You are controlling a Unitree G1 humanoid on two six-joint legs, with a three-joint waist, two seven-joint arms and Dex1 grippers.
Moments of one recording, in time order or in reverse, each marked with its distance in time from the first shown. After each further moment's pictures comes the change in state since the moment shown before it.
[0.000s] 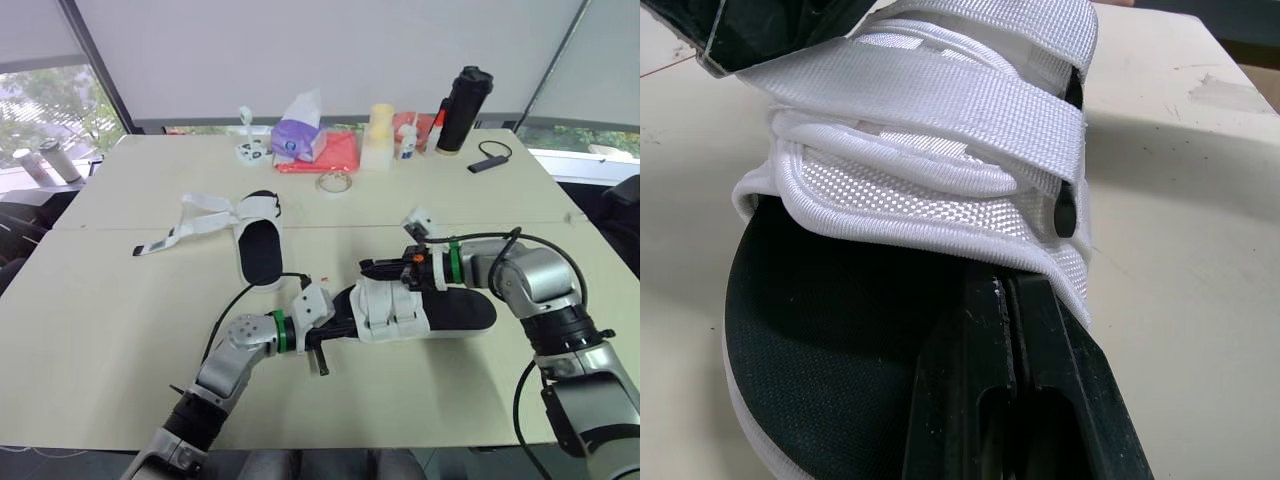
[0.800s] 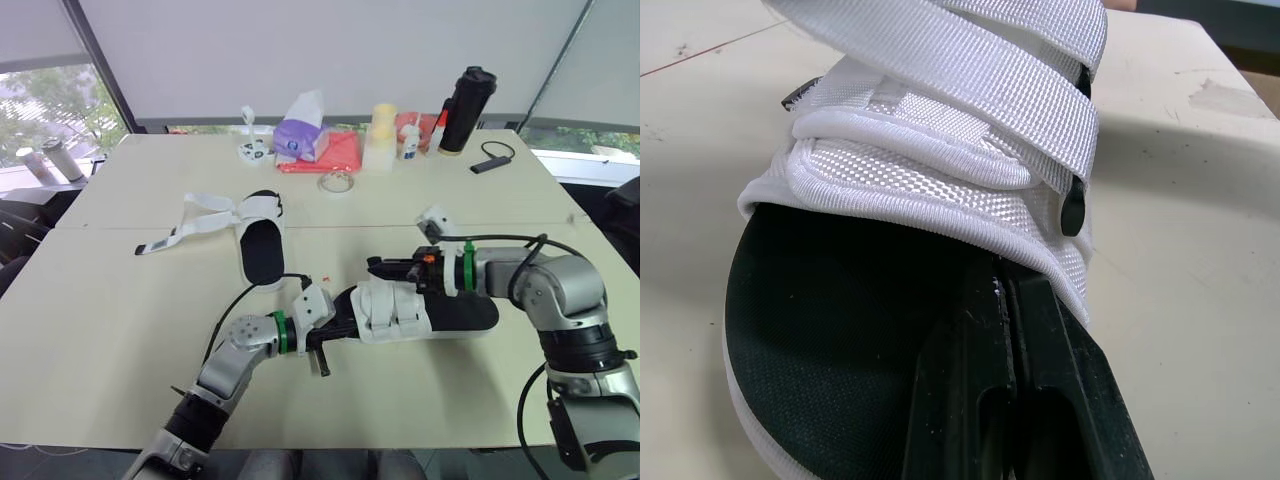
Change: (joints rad) left arm 0.005 -0.007 0.000 0.000 -0.002 -0.001 0.002; right arm 0.078 0.002 -0.110 -0.132 0.092 0.127 -0.128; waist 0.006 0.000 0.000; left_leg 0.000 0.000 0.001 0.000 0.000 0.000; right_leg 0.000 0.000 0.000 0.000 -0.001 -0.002
